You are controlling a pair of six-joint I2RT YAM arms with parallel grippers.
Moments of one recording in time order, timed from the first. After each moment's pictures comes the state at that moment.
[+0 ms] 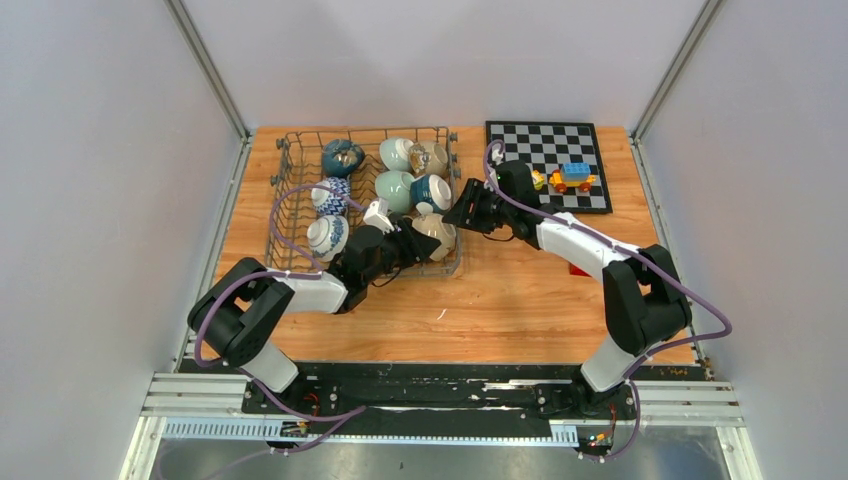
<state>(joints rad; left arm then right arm) -0.64 1.57 0.54 0.78 0.05 -0.90 0.46 1.63 1.08 -0.04 -0.36 0.68</state>
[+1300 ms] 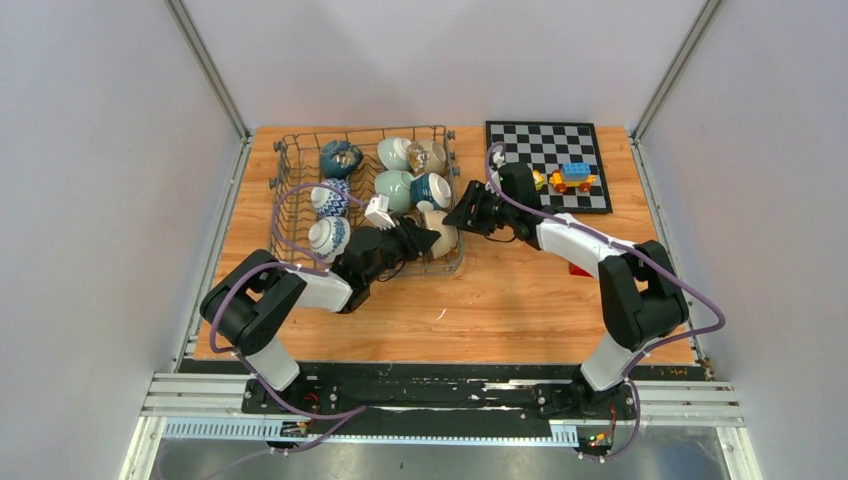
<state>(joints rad) -0.64 1.64 0.54 1.00 0.05 -0.87 0.44 1.65 1.05 0.01 -0.43 0.71</state>
